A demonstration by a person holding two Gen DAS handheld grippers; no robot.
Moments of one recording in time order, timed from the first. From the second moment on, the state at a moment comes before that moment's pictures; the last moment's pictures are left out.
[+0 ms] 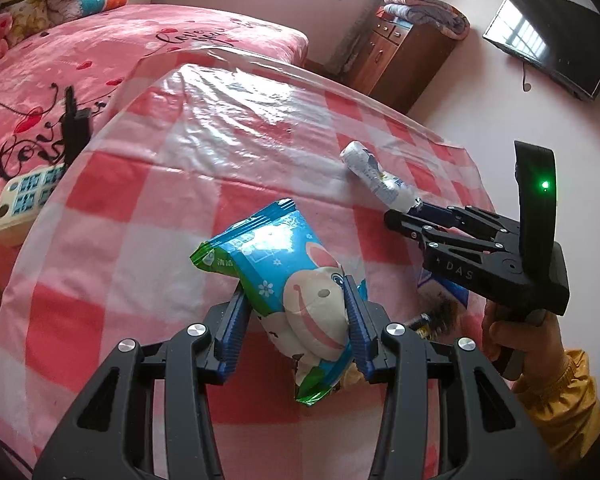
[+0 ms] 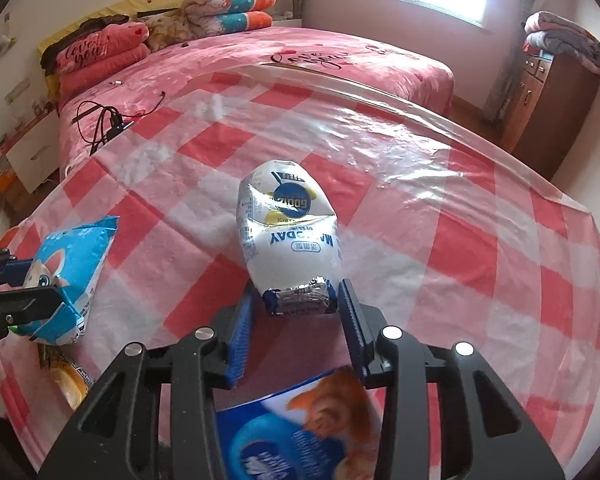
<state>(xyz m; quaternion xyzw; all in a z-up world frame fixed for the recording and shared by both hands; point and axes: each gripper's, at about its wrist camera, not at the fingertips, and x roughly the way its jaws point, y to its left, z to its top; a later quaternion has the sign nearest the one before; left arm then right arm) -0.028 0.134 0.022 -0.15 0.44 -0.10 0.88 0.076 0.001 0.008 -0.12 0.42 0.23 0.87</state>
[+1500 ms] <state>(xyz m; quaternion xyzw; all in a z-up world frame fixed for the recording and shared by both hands) -0.116 0.209 0.032 -0.22 0.41 -0.10 0.88 -0.004 0.071 0.002 -0.10 0.42 0.22 0.87</state>
